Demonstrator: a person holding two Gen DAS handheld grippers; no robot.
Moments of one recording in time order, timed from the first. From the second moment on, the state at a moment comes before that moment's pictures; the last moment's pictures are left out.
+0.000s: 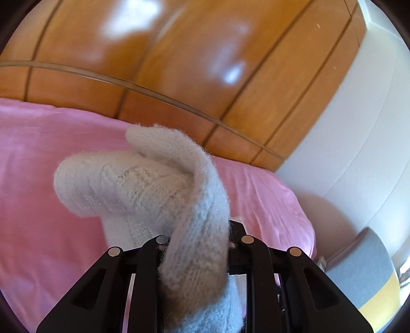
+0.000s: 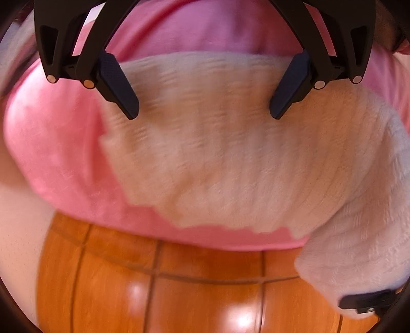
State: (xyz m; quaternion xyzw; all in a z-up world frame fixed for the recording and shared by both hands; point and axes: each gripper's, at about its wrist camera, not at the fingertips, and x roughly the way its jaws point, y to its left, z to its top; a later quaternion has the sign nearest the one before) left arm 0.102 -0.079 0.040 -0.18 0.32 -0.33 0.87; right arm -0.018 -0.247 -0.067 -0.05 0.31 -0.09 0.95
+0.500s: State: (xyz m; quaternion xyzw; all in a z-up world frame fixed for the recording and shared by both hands) left arm 0.098 -0.188 0.024 -0.03 0.31 -0.39 0.87; right arm -0.011 -0.323 -0.101 0.11 0.35 -0.11 0.92
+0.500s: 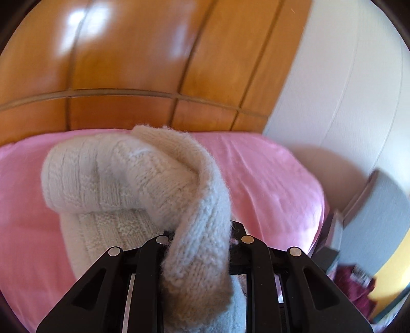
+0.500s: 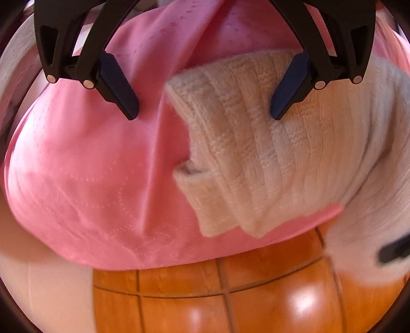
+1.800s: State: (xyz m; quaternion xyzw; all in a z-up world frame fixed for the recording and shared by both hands) left arm 0.111 -0.124 -0.050 -0.05 0.36 -0.29 0.88; right arm -0.079 -0.404 -0.043 0.24 0.27 -0.14 0.92
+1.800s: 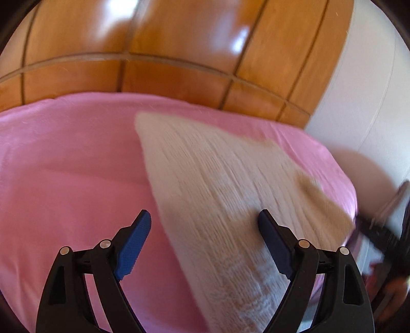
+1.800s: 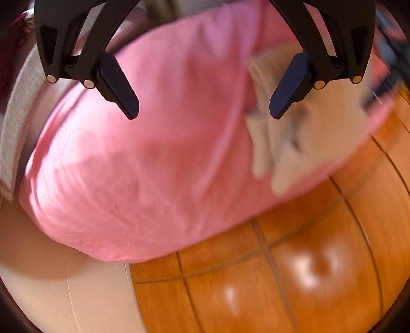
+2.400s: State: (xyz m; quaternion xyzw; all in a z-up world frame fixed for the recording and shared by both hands) left arm 0.074 -0.104 -0.075 0.03 0.37 -0.33 0.87; right arm -0.048 -0.365 -0.112 0.20 0.51 -0.06 0.83
